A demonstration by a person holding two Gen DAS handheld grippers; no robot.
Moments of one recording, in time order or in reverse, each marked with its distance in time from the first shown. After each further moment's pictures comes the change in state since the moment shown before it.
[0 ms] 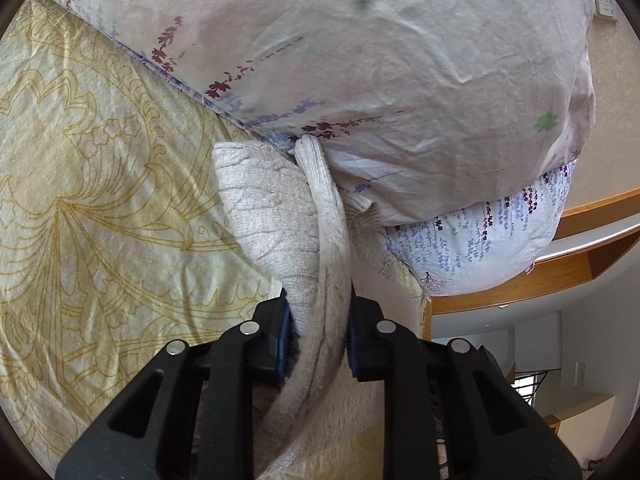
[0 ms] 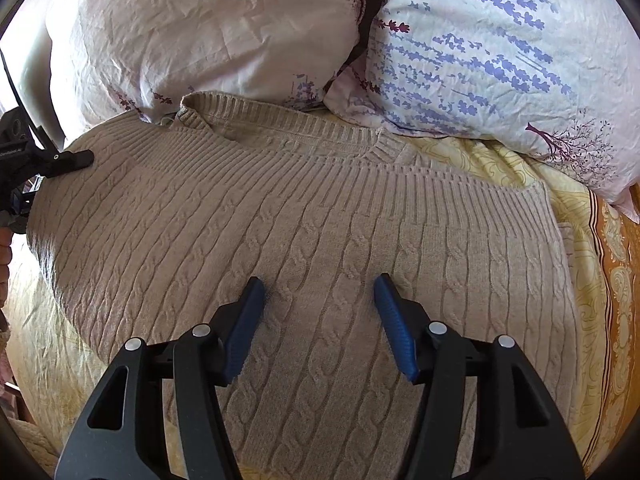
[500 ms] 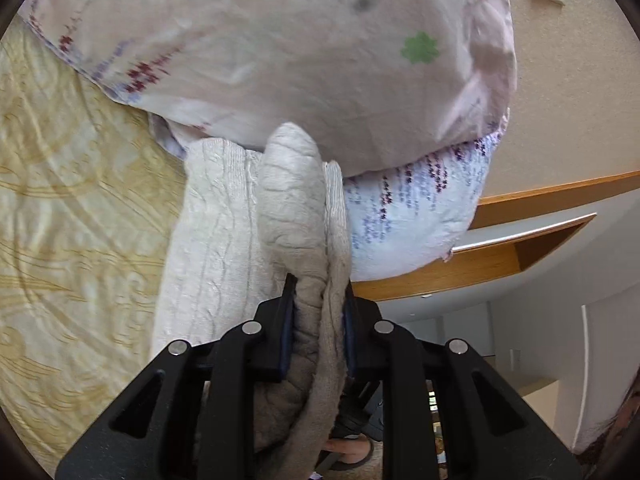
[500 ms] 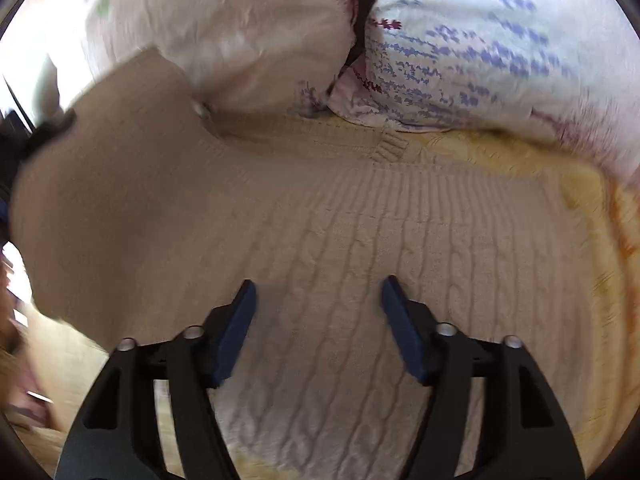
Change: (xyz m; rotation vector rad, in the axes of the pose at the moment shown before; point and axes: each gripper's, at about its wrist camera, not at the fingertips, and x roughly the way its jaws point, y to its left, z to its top) left arm 0.036 -0.085 -0.027 -0.022 0.044 -0.322; right arm -0.015 -0.035 0.002 0.189 -0.016 0.254
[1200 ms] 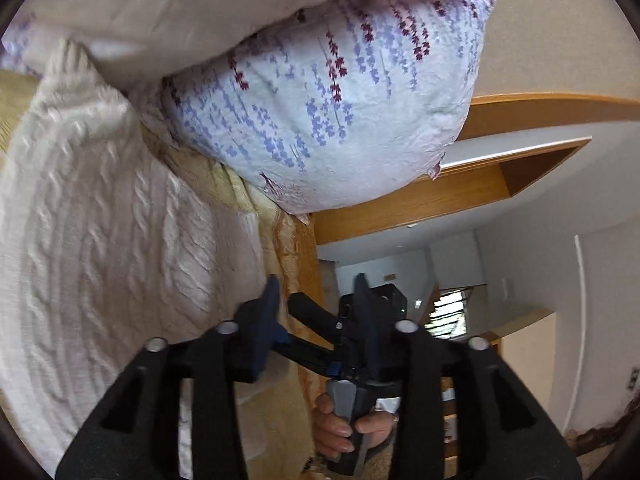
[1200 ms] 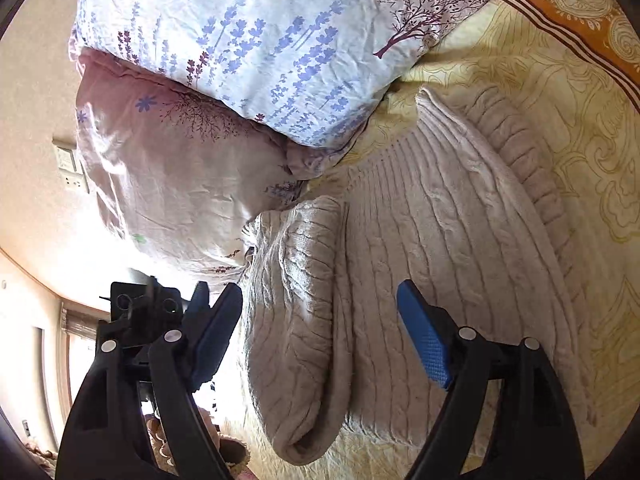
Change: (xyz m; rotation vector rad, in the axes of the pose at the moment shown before) left arm 0.124 -0.059 -0.050 0.181 0.204 -0.024; right arm -0.049 -0.107 -0.007 0.551 -0.081 0.374
